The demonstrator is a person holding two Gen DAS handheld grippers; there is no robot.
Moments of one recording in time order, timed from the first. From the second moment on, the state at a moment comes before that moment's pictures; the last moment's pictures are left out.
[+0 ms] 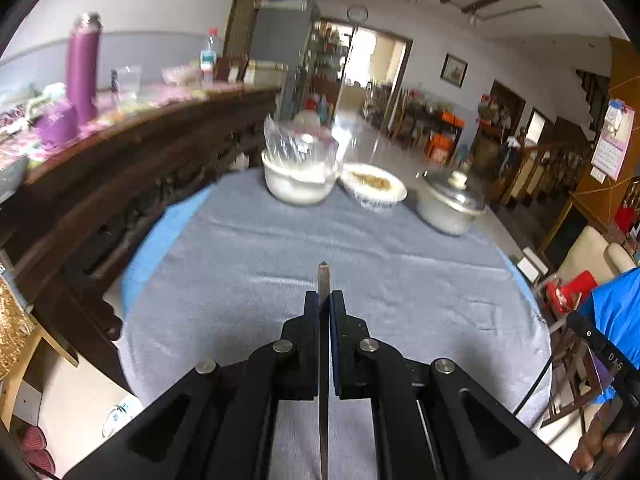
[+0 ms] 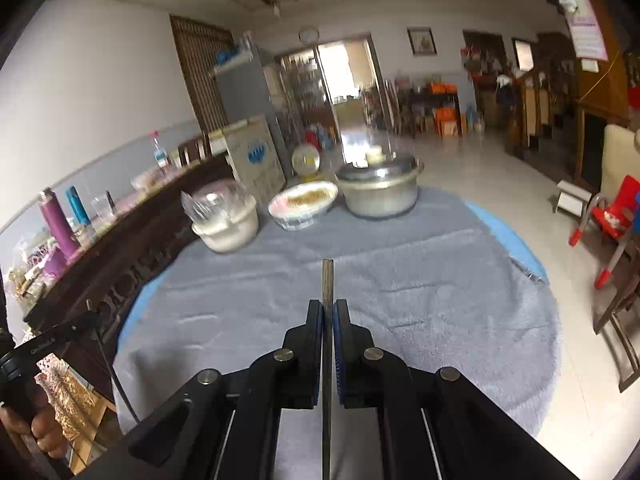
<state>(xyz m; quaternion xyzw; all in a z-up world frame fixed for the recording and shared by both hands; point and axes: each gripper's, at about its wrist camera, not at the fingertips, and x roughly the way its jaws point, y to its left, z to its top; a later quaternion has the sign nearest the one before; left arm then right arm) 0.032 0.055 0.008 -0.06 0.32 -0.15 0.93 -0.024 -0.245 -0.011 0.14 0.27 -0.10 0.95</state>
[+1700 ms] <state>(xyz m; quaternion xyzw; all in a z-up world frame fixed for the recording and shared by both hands) -0.123 0.064 0.094 -0.08 0.20 -0.19 0.96 -0.172 -0.173 0.074 0.11 0.08 -0.09 0.99</state>
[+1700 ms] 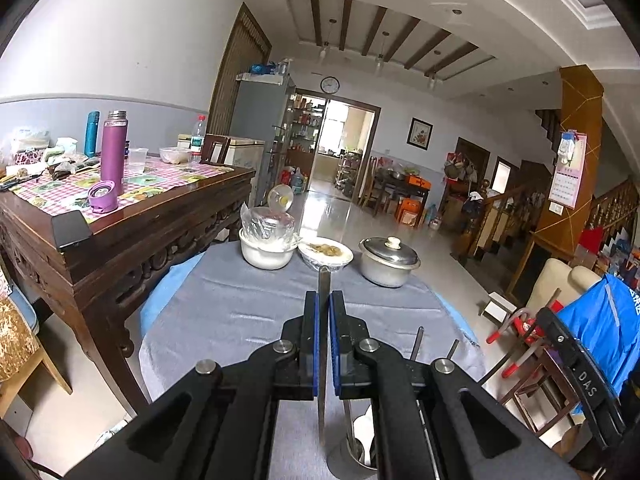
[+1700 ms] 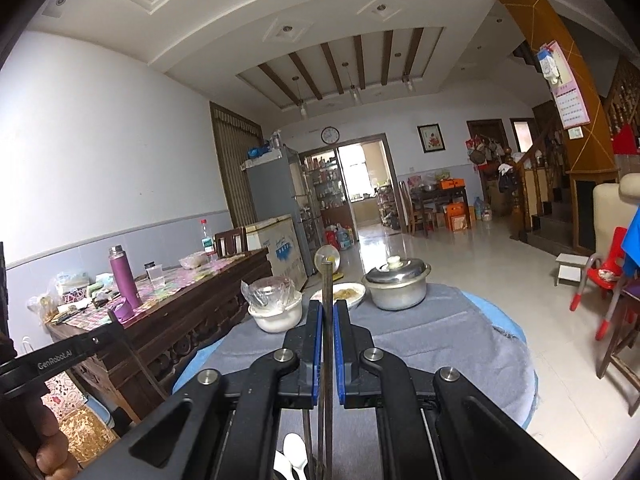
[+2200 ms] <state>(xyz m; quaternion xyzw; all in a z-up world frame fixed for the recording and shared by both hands) -0.145 0.070 0.113 -0.08 0.16 -0.19 0.96 -0.199 -0.161 0.085 0.11 0.04 -0.07 0.99</state>
